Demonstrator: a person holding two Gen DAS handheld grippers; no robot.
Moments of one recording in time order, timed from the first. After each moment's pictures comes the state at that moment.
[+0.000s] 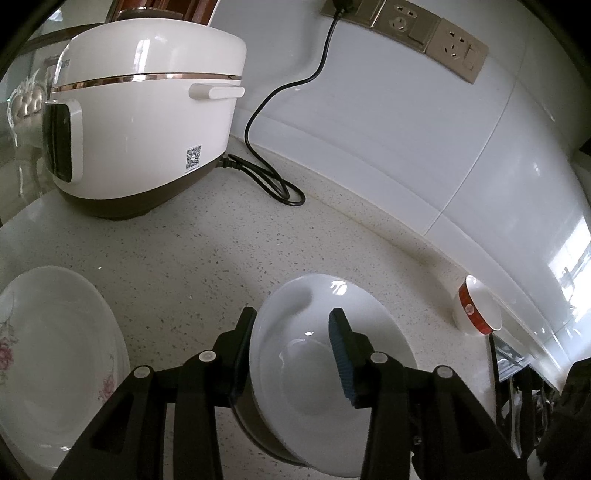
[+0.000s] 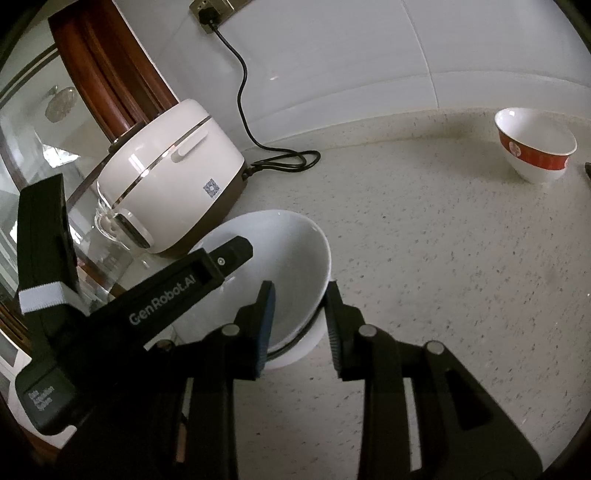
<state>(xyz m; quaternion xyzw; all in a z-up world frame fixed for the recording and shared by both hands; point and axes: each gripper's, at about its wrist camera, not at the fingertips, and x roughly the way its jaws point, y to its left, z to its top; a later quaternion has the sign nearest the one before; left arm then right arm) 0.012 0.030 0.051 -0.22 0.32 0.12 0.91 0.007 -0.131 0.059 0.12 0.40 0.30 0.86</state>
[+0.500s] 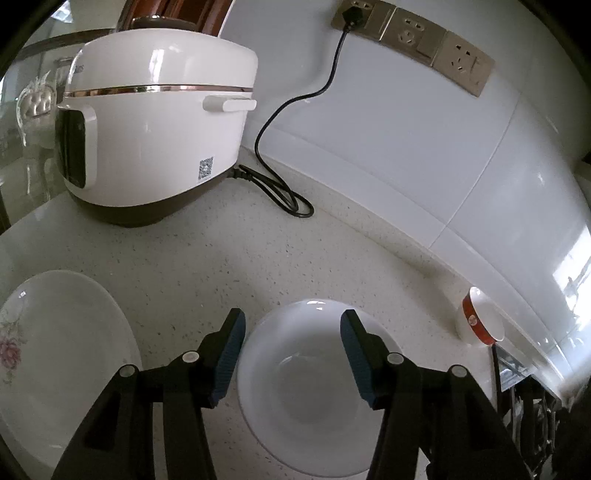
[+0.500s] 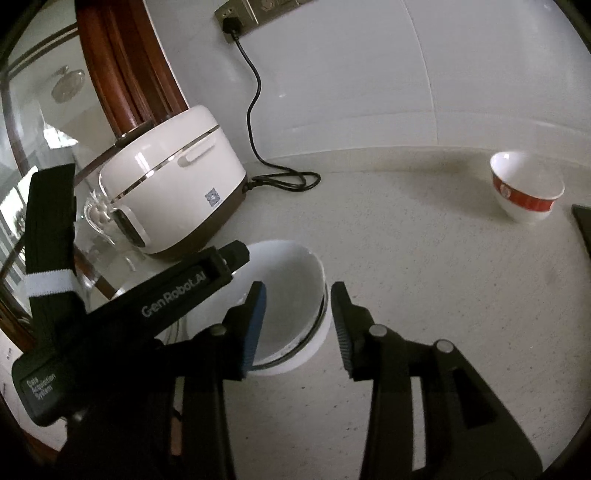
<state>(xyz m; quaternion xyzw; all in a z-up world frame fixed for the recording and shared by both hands) 0.007 0.031 0.055 -0.22 0.31 0.13 0.92 -0.005 -0.124 0.075 0.08 0.36 0.28 0.89</state>
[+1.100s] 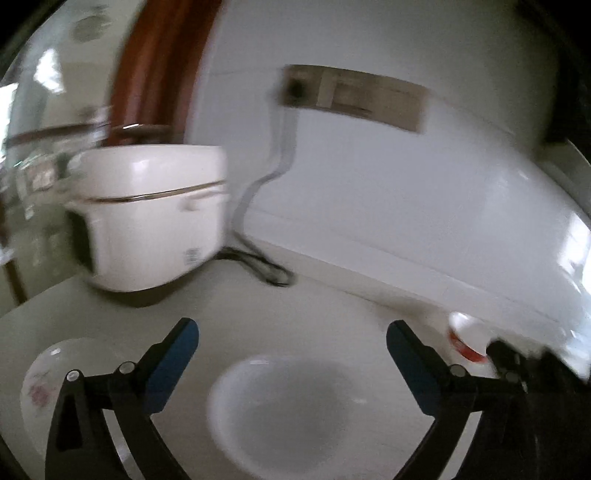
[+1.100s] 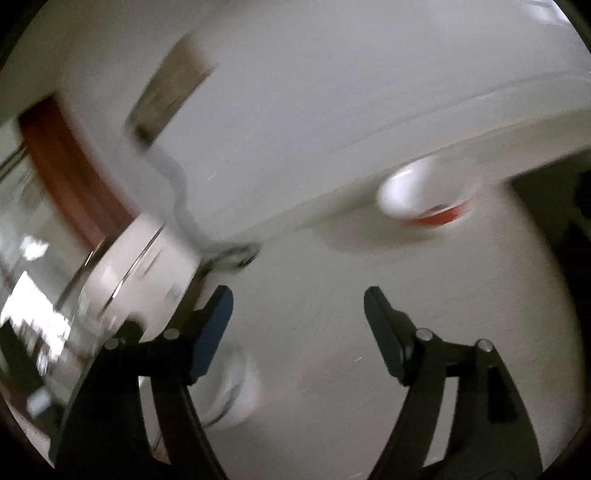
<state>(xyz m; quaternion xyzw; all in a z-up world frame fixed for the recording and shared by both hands) -0.008 -0.025 0.093 -0.12 0.19 0.14 0.97 0.030 -0.244 0.086 0.25 0.31 0.16 0.90</state>
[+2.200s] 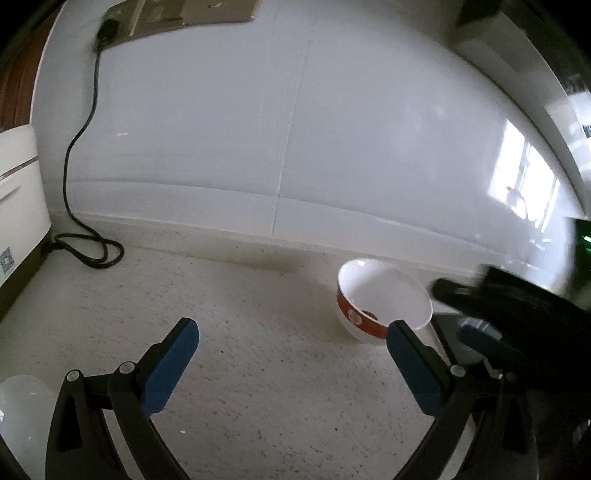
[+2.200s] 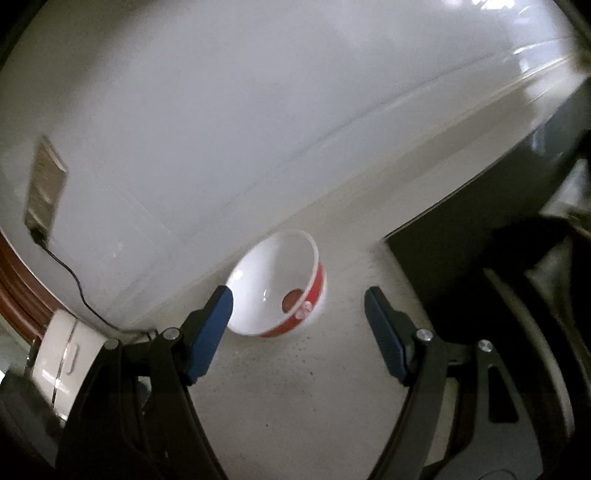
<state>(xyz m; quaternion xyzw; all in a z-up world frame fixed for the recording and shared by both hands) 0.119 -0.127 0.055 -0.08 0.27 -0.04 0.96 0.113 -0.334 0.067 0.28 0.34 0.02 0.90</state>
